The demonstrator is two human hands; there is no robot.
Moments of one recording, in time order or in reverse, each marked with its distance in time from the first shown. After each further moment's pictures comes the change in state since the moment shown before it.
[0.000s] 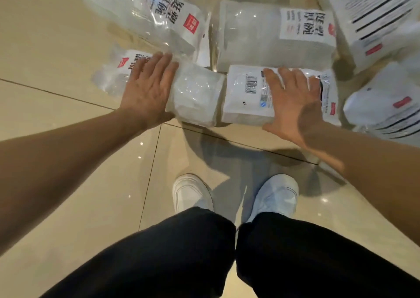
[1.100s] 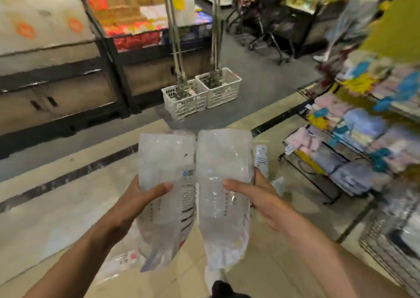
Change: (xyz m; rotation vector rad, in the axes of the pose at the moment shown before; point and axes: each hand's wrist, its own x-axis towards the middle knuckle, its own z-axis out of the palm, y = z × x) left_hand -0.339 0.149 -0.819 -1.298 -0.322 0.533; right_hand -0.696 0.069 -0.599 1.956 0.761 0.638
